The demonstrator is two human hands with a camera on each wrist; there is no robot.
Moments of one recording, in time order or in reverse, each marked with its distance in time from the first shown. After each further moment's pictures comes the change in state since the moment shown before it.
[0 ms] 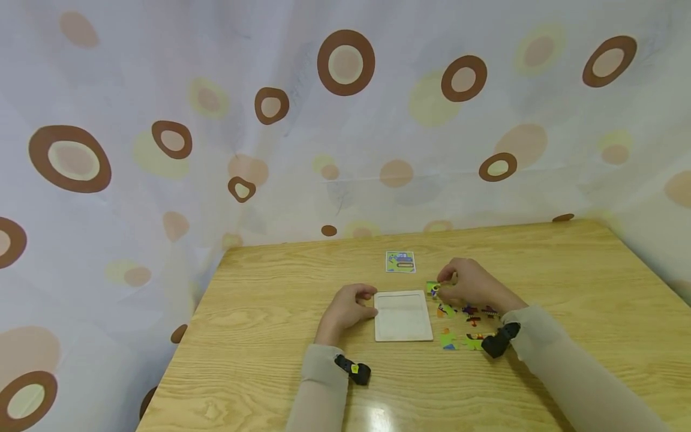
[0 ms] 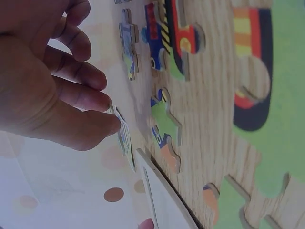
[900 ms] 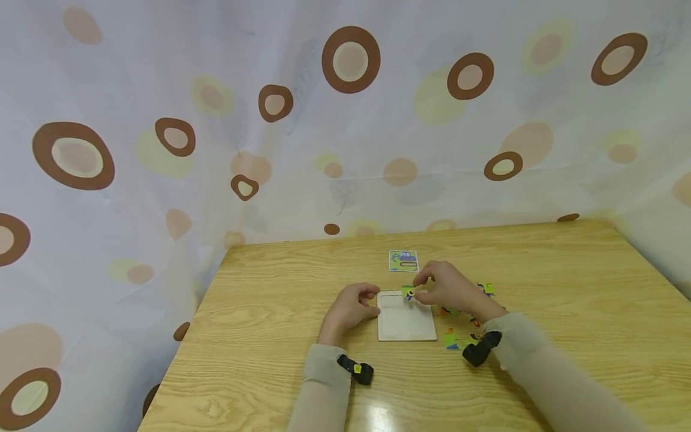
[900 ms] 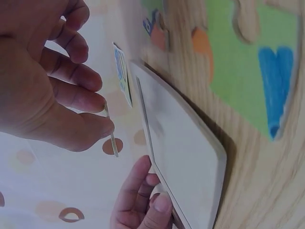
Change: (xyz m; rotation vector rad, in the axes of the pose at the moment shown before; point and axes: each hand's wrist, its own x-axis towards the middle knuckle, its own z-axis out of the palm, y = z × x) left_hand 0.001 -0.002 0.000 0.002 -0.010 0.016; right_hand 0.015 -0.038 0.030 0.003 0.011 -0.137
